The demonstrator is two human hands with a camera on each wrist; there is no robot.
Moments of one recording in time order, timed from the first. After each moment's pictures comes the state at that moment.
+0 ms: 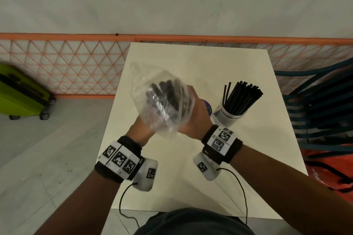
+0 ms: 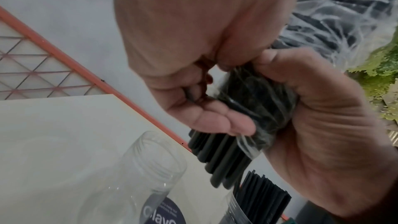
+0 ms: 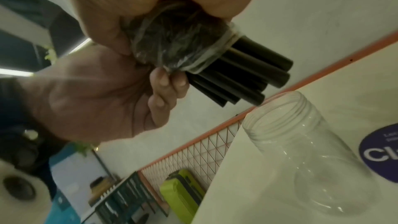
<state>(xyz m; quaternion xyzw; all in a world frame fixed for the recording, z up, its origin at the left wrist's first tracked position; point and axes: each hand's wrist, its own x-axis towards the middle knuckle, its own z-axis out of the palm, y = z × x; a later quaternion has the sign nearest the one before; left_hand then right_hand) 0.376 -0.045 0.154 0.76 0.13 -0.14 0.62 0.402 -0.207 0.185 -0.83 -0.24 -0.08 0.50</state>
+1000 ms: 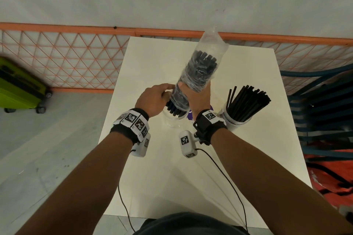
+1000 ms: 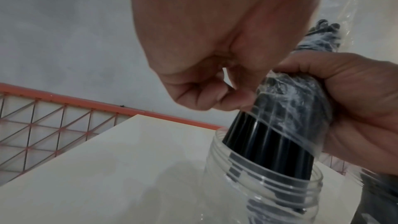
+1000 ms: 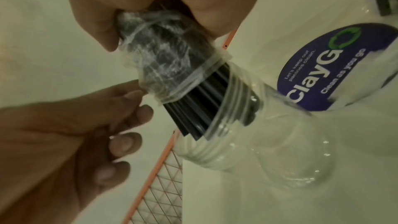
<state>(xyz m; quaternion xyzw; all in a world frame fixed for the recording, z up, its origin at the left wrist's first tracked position) 0.474 -0.049 0.141 0.92 -0.01 -0.10 0.38 0.493 -0.199 0.118 -0.68 0.12 -0.03 0.72</state>
